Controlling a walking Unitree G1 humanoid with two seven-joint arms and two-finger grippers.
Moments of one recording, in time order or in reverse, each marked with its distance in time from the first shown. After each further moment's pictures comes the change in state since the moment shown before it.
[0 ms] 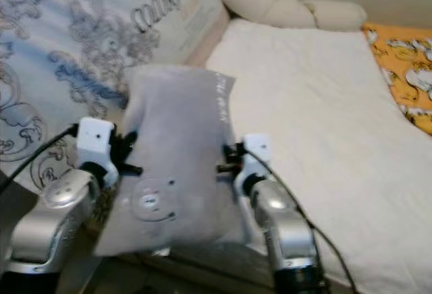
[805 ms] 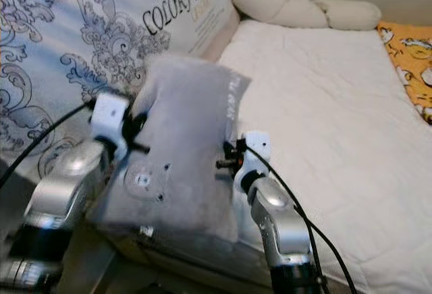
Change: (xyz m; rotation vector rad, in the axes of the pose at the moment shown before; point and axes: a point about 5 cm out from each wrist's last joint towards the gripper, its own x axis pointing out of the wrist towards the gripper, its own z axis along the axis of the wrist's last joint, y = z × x) left arm 0.052 -0.003 0.029 0.108 -0.043 -0.111; right arm 0.005 -0.012 0.008 0.024 -0.041 -0.071
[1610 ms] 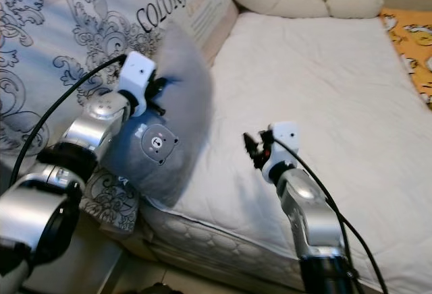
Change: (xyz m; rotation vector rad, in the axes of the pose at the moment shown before) left arm 0.070 0.010 0.046 0.223 -0.046 -0.100; right arm -0.018 -0.038 0.019 -0.148 -0.017 0.050
